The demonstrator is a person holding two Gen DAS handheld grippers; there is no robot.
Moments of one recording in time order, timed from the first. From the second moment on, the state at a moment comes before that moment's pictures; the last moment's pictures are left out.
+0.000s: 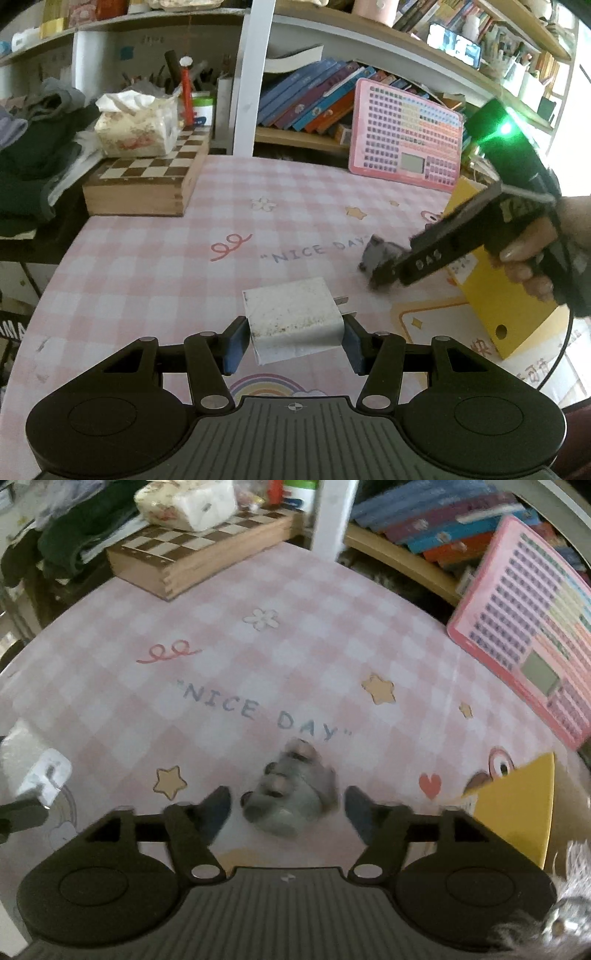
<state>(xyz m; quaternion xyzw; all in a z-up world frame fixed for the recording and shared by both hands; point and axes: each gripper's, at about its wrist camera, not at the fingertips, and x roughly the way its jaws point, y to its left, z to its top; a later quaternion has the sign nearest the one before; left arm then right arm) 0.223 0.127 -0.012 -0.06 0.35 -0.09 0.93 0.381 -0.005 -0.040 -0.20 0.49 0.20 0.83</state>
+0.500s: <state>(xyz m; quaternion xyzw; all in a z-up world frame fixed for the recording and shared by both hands) 0.208 0.125 -0.008 -0.06 0.34 -0.08 0.93 0.394 -0.017 -0.057 -0.14 0.53 0.21 0.81</state>
